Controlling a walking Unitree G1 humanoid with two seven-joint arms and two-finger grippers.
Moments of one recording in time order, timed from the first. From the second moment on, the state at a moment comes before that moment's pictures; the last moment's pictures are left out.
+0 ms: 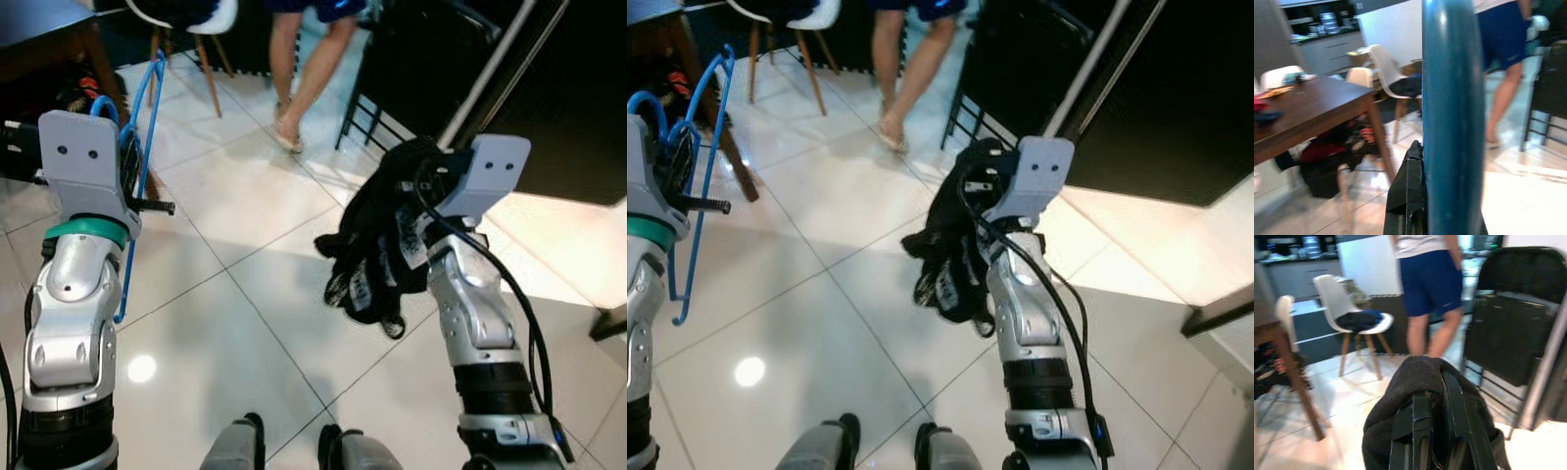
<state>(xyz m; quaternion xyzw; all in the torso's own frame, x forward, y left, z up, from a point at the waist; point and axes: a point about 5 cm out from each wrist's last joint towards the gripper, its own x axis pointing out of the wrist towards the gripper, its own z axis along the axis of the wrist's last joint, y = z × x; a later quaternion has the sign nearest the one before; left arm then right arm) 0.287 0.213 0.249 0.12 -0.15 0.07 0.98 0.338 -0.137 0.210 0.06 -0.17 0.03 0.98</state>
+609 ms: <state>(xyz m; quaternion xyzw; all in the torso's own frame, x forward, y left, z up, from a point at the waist) 0.292 0.203 0.251 0.14 -0.16 0.07 0.98 0.342 -0.142 0.210 0.06 -0.17 0.01 0.98</state>
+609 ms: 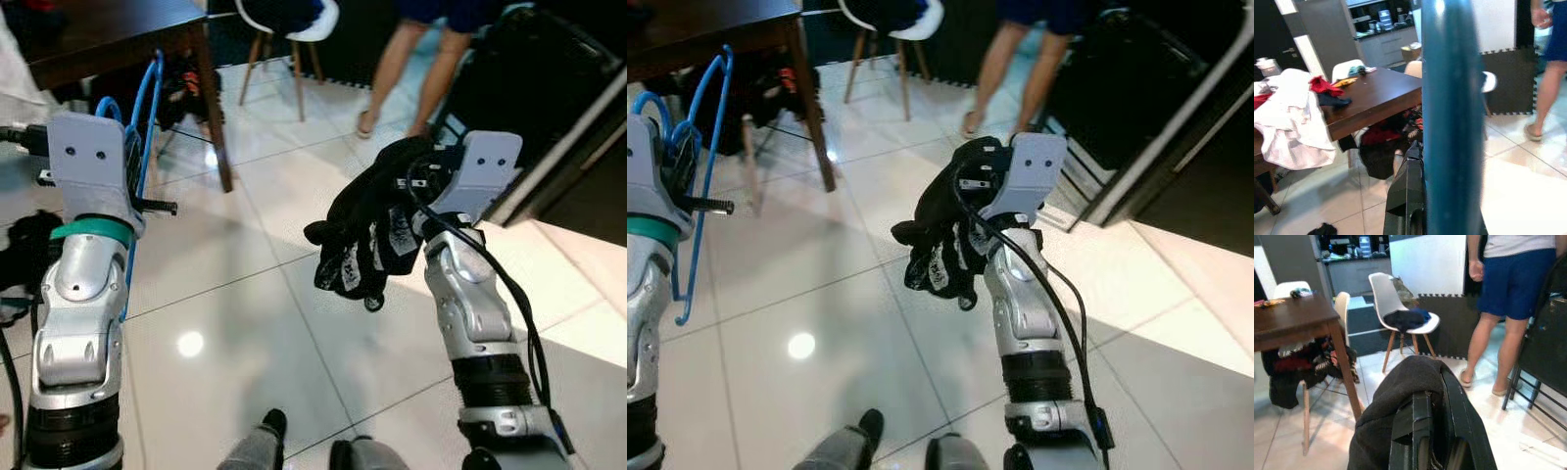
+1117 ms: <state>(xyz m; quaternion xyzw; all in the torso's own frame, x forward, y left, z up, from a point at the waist) 0.292 0.206 0.249 0.14 -0.16 0.08 0.98 0.342 -0.138 0.212 0.05 -0.18 0.03 0.98</state>
